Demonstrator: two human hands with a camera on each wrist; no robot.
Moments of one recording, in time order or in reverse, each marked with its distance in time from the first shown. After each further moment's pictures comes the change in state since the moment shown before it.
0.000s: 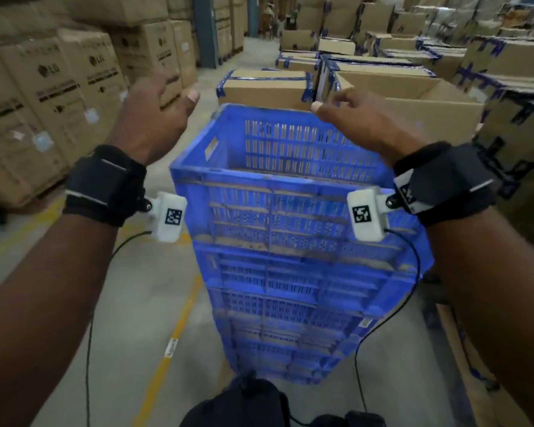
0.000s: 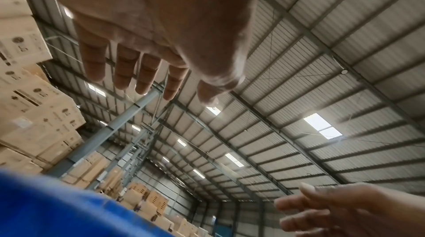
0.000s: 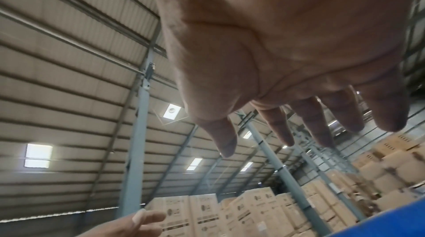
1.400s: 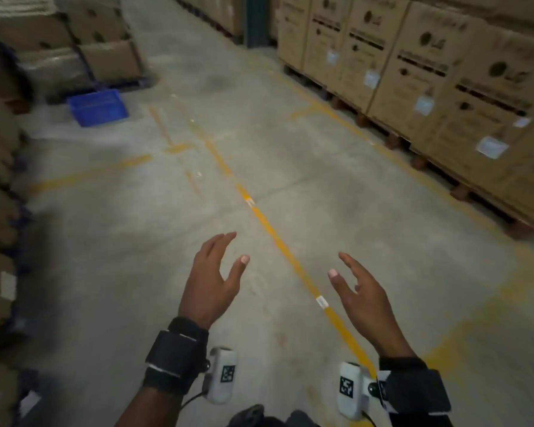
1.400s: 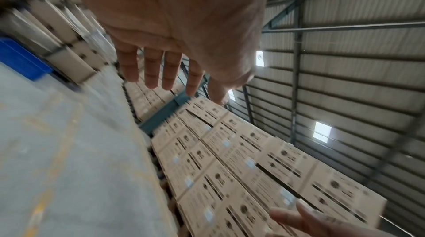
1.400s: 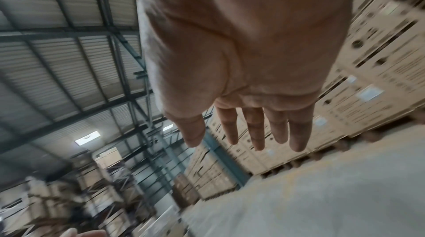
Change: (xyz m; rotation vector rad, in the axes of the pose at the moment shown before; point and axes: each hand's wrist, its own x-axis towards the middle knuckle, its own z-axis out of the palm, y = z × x) left_hand -1.036 0.197 -0.329 0.745 1.391 -1.657; right_hand -0.897 -0.173 0.384 0.145 -1.892 -1.361
